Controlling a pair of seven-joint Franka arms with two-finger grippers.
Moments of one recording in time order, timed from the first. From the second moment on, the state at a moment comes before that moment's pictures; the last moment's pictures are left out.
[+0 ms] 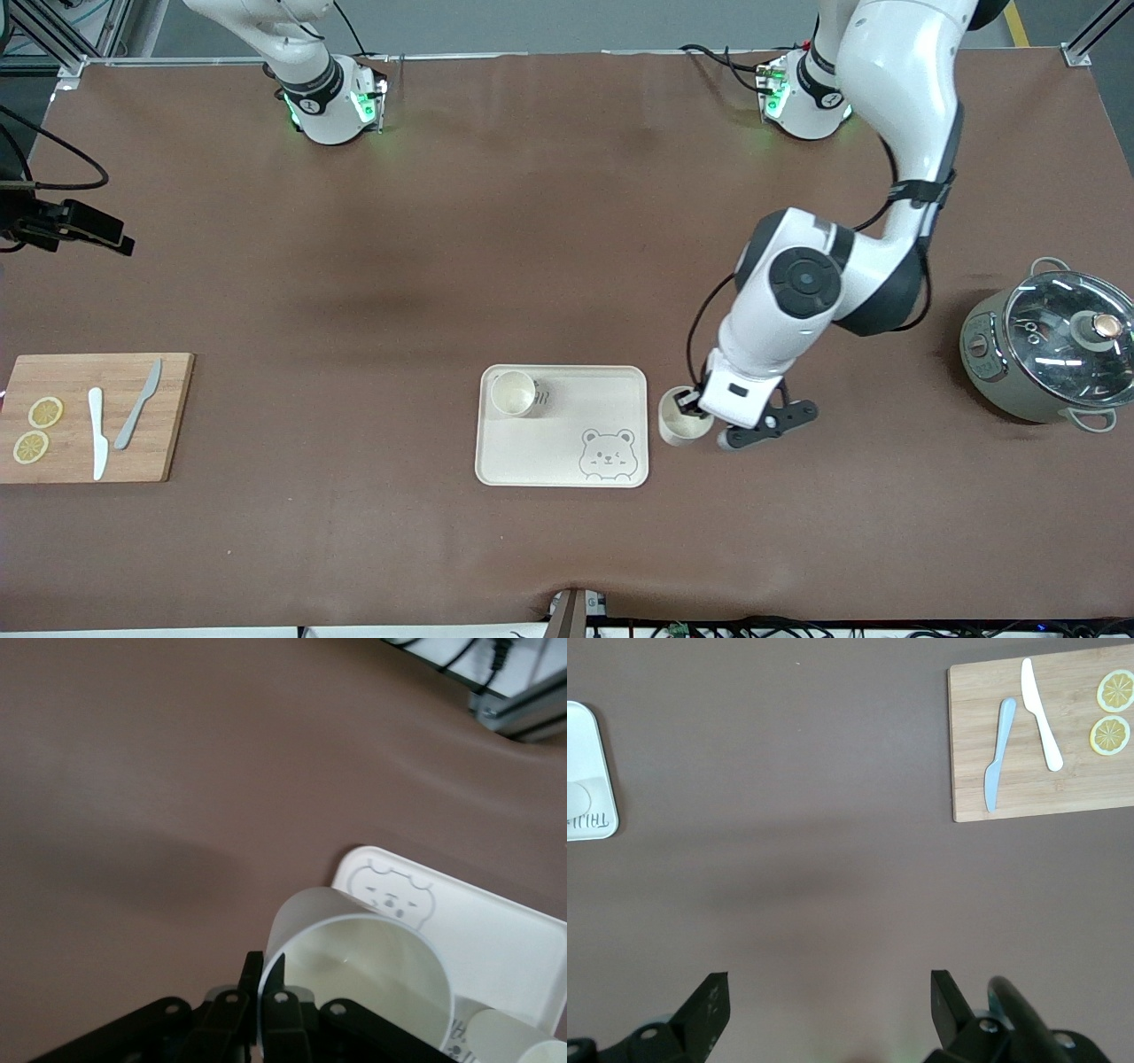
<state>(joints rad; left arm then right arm) -0.35 0.58 -0.08 -1.39 0.04 2.15 -0.79 -0.08 0.07 0.01 -1.50 0.02 1.48 0.01</state>
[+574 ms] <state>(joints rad) -0.10 0.44 -0.08 -1.69 0.04 2.16 -0.66 -0.05 0.18 0.02 -1.50 0.02 1.54 -0.03</state>
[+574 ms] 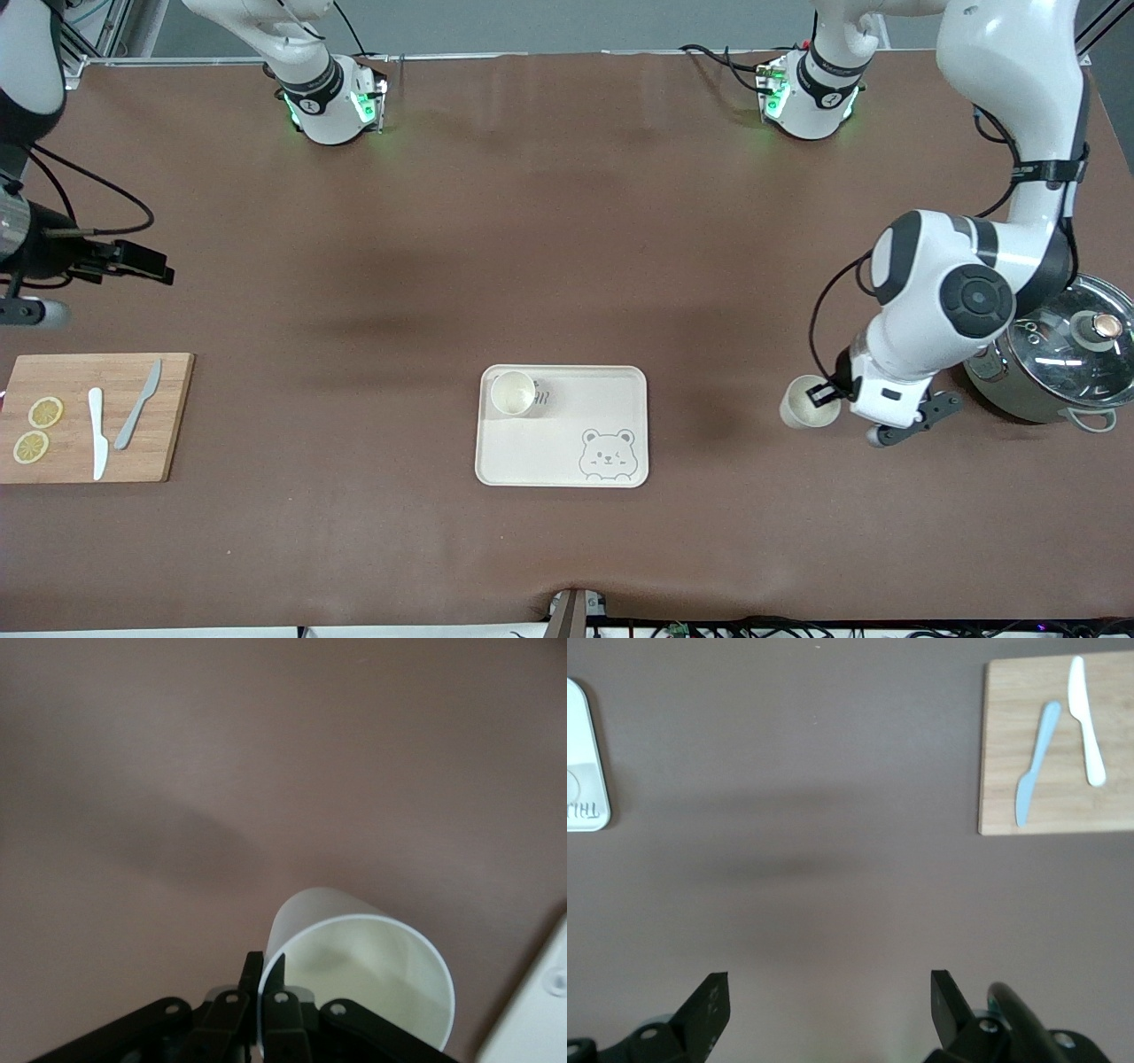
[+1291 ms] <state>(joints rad) -0.02 0.44 -0.08 -1.99 0.04 2.43 -0.65 0.14 0.25 0.03 -1.50 0.12 1.64 0.48</state>
